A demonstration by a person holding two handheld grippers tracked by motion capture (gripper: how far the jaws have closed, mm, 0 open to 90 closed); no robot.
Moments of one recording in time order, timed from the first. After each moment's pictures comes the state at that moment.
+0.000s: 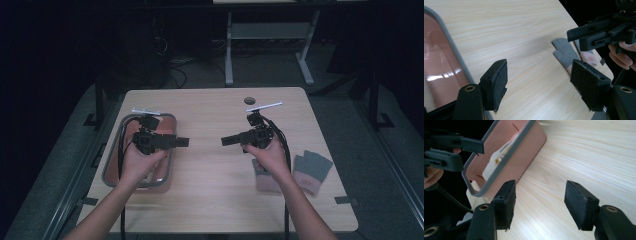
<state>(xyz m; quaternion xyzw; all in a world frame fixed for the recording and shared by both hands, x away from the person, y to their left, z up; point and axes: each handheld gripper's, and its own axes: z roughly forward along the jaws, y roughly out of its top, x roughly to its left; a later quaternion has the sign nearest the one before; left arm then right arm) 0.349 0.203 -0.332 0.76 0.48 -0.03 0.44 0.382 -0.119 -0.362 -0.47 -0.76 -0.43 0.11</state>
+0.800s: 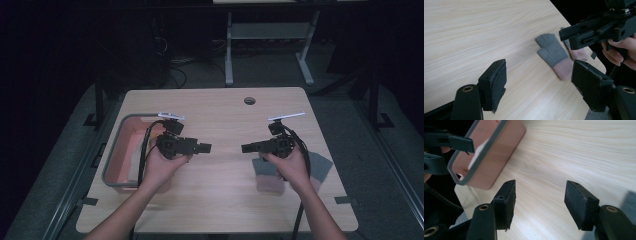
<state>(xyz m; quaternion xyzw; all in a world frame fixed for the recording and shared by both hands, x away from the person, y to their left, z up) 0.343 0.149 -0.342 0.78 0.44 -0.04 0.44 0.361 -0.171 -0.378 -0.50 -0.75 -0.42 0.09</state>
